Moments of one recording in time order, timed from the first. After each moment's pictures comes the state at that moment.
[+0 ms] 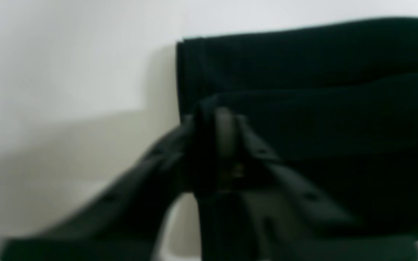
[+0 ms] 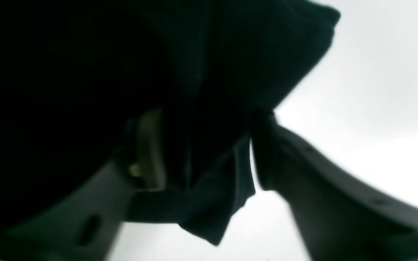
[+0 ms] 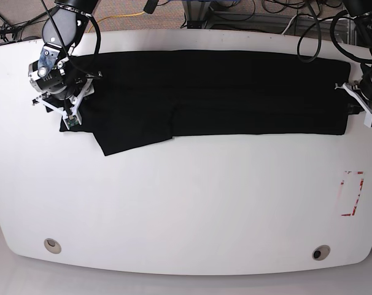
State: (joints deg) left arm 13.1 -25.7 -35.9 91.5 -28.3 -38.3 50.8; right arm -9.0 7.0 26.0 107.4 1.5 41.2 -69.1
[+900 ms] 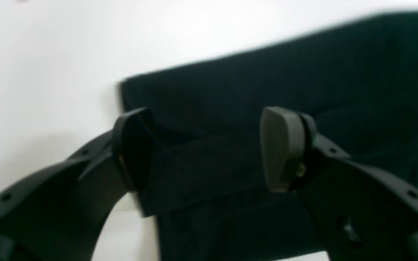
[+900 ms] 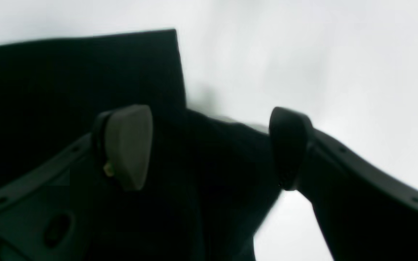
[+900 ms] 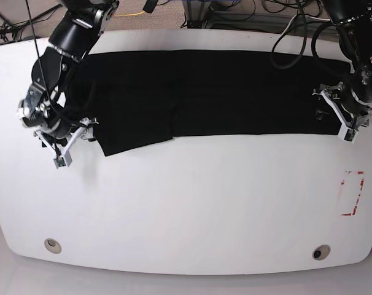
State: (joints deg) left arm 7.4 -19.3 -29.7 101.9 -23.0 -38.1 62.3; right arm 10.9 7.9 29.8 88.3 12.2 40.9 -69.1
